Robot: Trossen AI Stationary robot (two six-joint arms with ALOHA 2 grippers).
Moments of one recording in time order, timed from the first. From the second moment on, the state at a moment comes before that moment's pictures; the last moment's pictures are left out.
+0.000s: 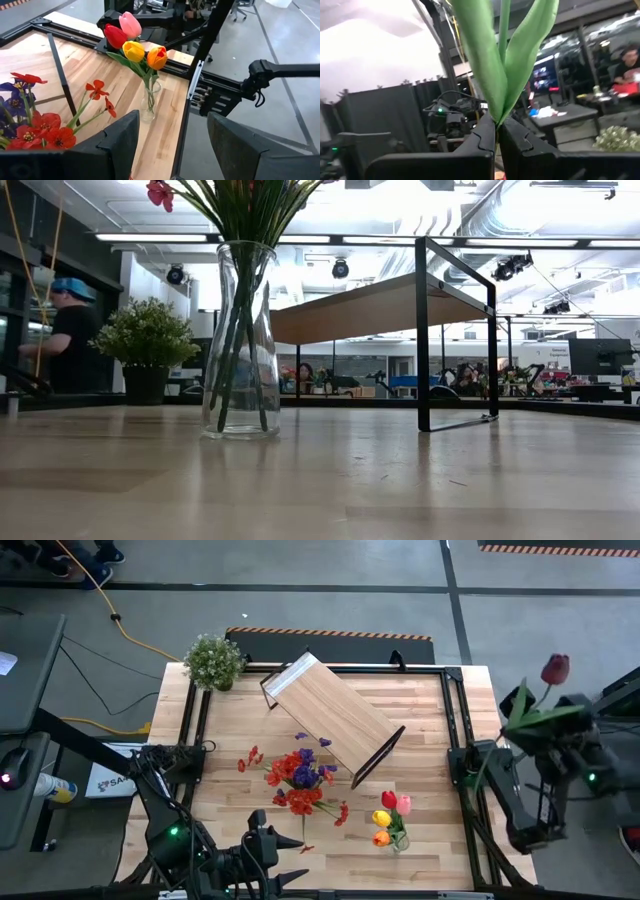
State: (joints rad) left arm -0.87 1.97 2.35 -1.09 -0.88 -0.85; right arm -1.43 0.29 0.98 0.65 -1.25 1.64
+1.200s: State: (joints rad) left arm -0.87 1.97 2.35 -1.03 -1.08 -0.84; right arm -0.49 0.61 0.98 0.75 -1.26 1.40
